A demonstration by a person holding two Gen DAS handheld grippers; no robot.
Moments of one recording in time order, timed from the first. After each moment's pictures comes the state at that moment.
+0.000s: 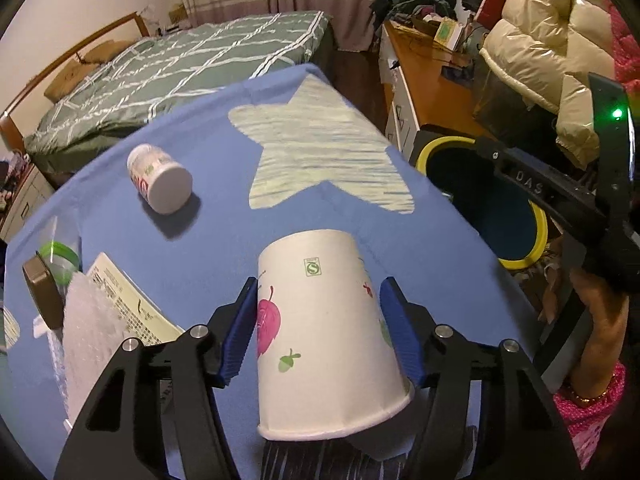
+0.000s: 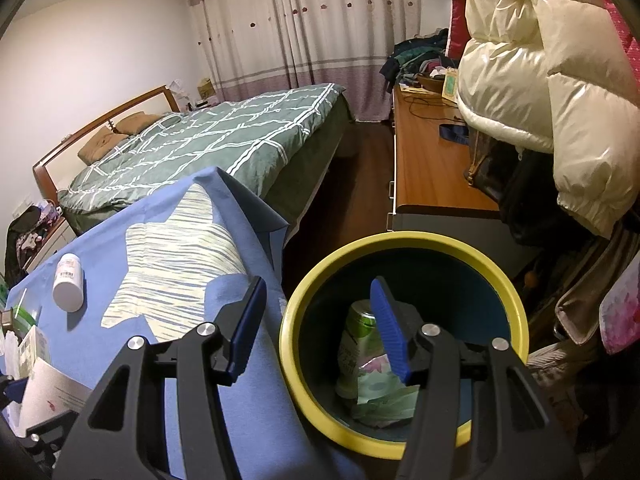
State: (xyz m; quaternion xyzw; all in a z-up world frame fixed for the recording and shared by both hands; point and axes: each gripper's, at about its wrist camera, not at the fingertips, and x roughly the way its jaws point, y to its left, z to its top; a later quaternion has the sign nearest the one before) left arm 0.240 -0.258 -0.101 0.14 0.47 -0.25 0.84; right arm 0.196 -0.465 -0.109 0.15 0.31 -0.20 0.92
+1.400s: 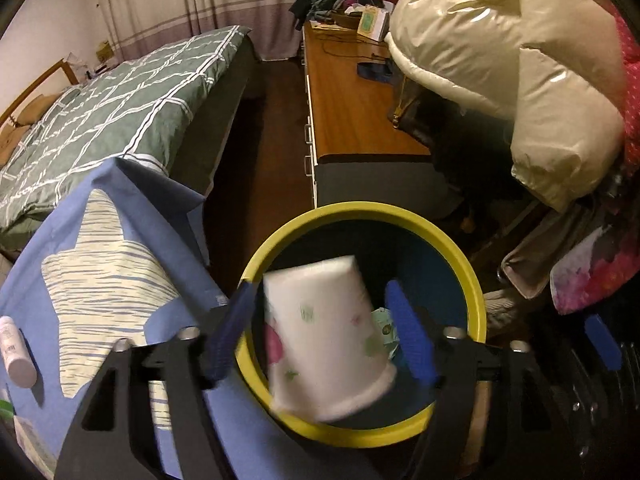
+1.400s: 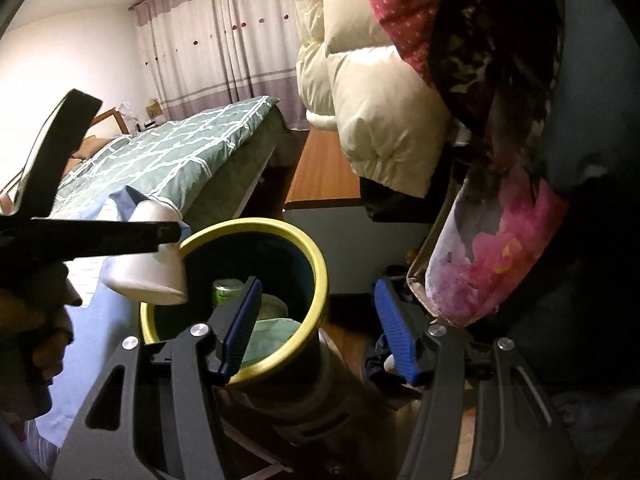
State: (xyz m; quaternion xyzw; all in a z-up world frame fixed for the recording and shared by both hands) left arm 0.269 -0.514 -0.114 0.18 0.44 -0.35 0.81; right arm 0.052 -0.558 -0.107 0.16 0.30 -0.29 0.89
